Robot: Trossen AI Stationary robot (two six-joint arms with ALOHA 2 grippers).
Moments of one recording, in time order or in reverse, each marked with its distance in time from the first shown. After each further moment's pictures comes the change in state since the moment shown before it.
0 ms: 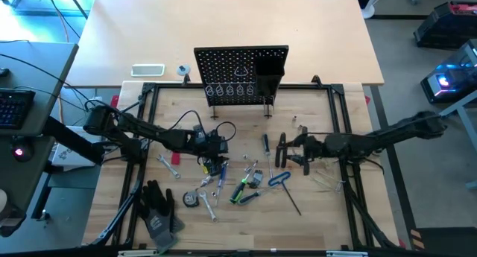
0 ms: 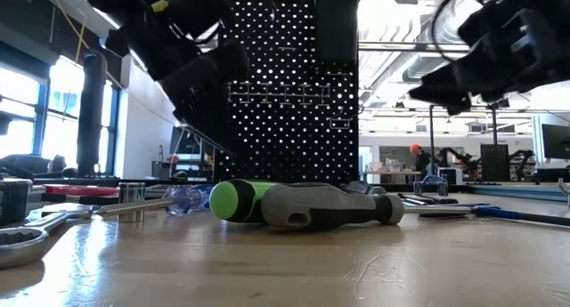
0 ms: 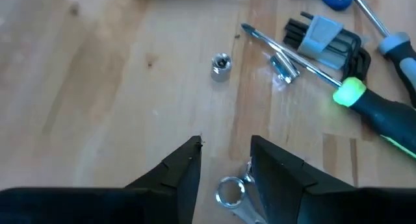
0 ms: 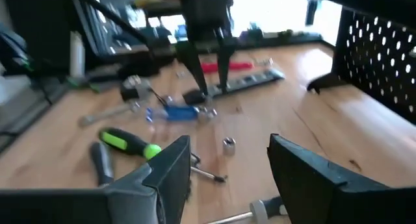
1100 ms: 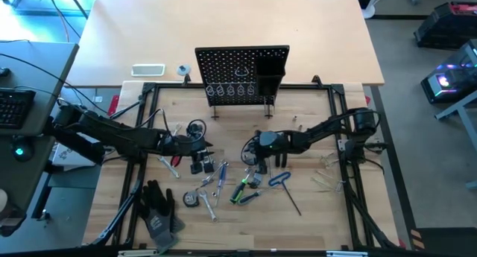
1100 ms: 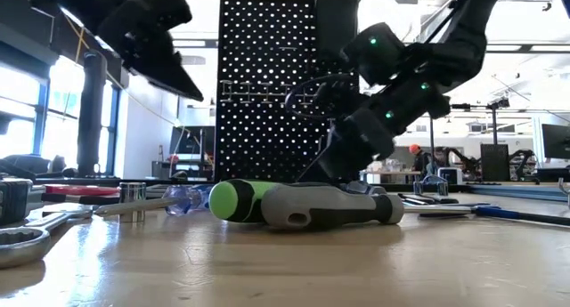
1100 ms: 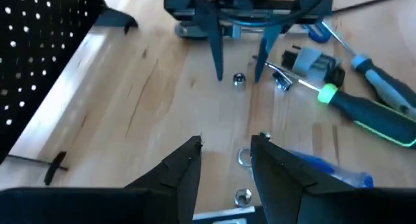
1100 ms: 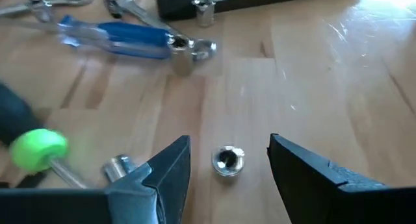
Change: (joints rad) left arm -0.122 -0.425 -0.164 -0.113 -0.222 0.013; right arm -0.176 0.946 0.627 -0.102 -0.263 -0.180
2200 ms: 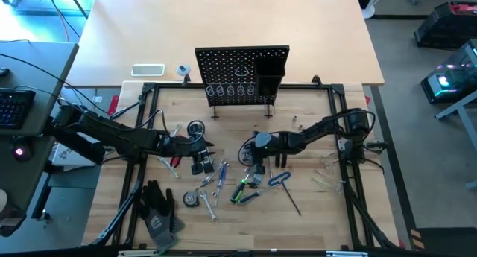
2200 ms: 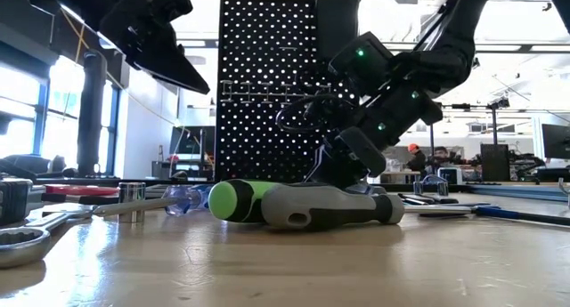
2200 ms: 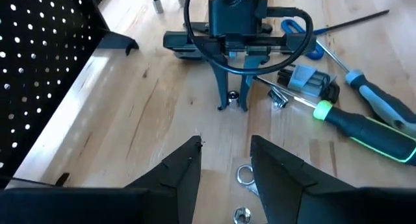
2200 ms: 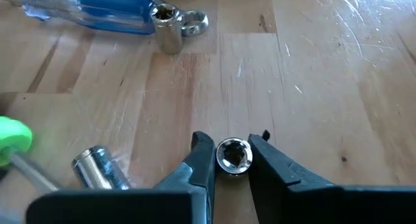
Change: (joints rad) left arm -0.014 0.001 0.003 0.053 -0.026 0.038; right arm 0.004 0.059 0.051 -0.072 0.020 0.004
